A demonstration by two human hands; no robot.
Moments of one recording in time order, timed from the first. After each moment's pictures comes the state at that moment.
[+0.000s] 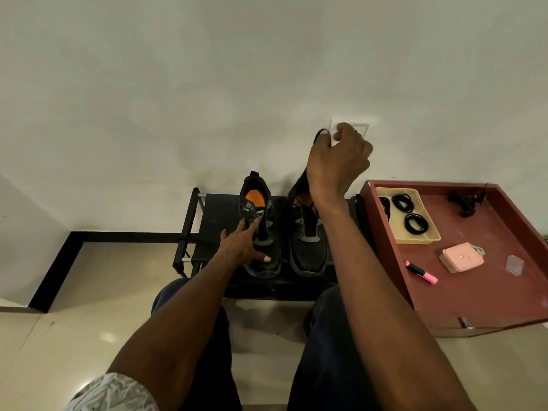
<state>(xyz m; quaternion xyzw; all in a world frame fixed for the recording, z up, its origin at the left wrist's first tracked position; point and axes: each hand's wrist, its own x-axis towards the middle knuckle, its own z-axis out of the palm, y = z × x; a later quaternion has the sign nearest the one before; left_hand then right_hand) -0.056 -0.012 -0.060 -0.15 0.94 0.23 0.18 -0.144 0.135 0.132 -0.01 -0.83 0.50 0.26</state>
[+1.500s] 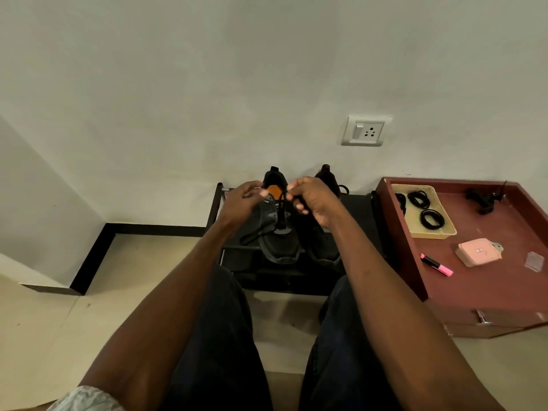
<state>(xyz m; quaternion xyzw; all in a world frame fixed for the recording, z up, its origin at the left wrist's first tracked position) -0.011 -0.031 0.043 -0.20 0.77 0.60 -0.10 -0.108 0.135 0.072 0.10 -0.72 0.62 -0.29</state>
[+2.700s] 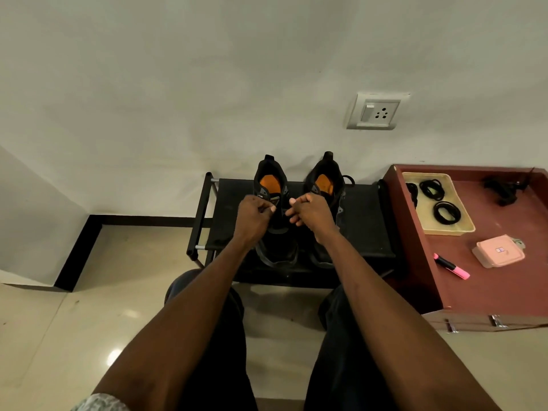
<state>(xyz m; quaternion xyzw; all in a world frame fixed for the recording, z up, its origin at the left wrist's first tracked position) -0.064 -0.008 -0.045 -0.22 0.84 0.48 -0.12 -0.145 0.129 -0.033 0.04 -0.78 0.57 -0.25</state>
